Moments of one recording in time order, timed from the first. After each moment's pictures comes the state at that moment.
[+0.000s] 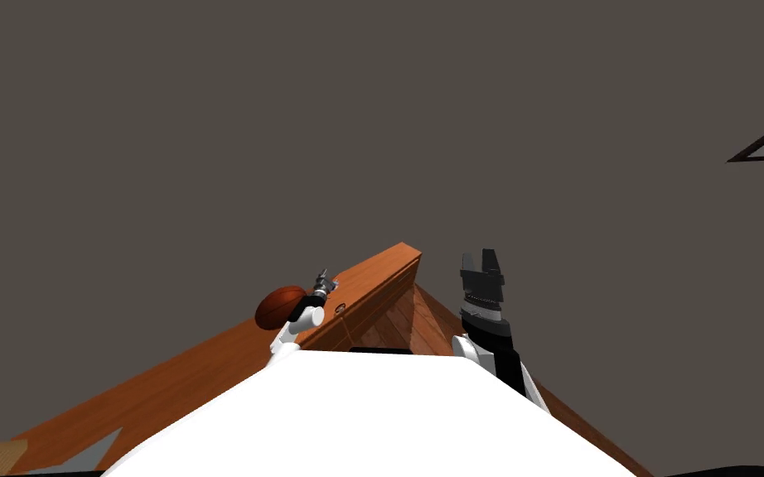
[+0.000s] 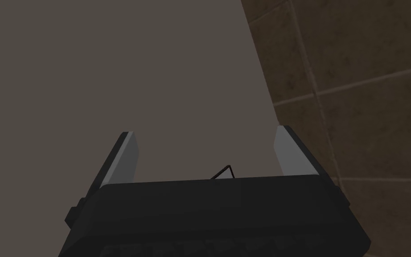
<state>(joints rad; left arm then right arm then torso) 0.11 0.17 0.09 -1.48 0.52 0.01 0.20 0.55 0.00 -0.02 -2.29 0.00 -0.62 0.14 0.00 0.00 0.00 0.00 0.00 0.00</state>
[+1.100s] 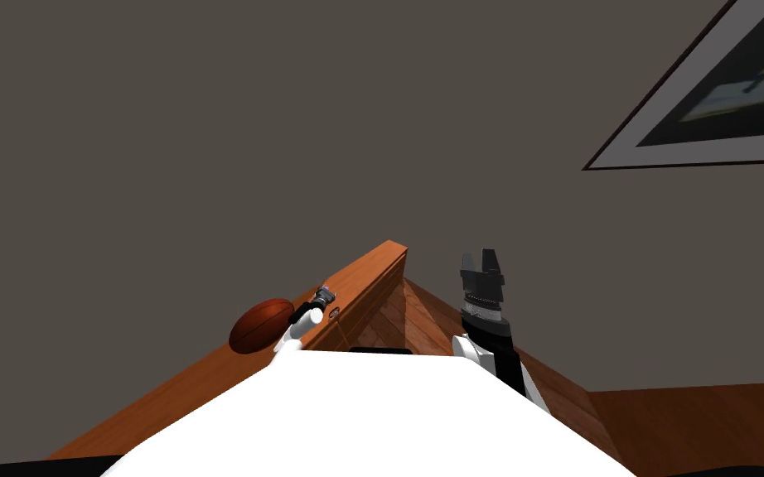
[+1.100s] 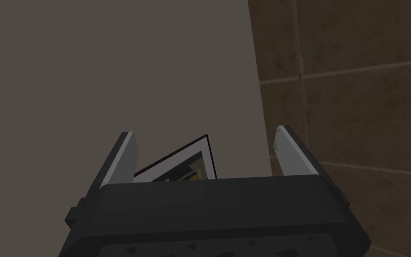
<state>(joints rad) 0.01 0.17 0.17 -1.17 0.70 0.12 0.22 0.55 0.00 -0.02 -2.29 0.00 -0.62 0.14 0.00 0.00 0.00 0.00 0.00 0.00</state>
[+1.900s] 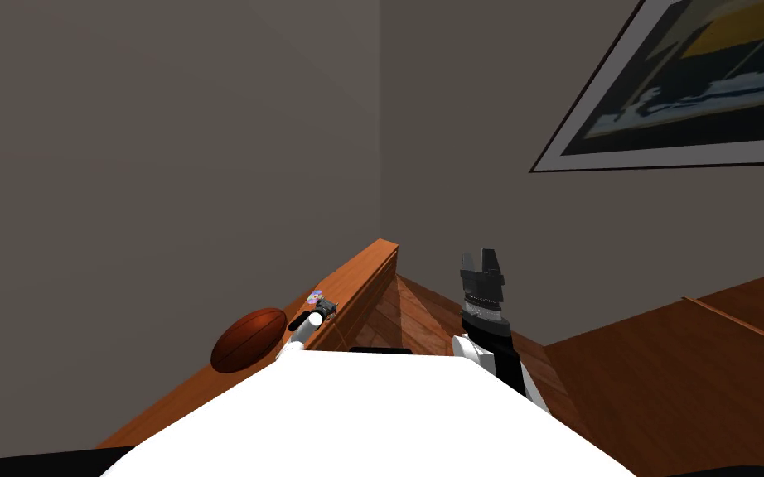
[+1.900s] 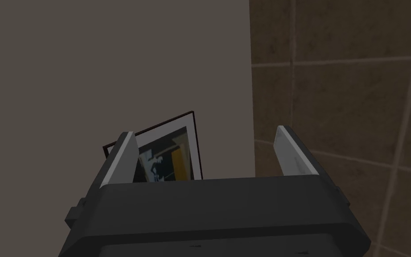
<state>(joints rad) -0.05 0.15 0.24 -0.94 0.85 0.18 0.22 0.55 0.00 -0.02 -2.29 0.00 -0.62 0.14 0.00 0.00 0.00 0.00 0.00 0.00</state>
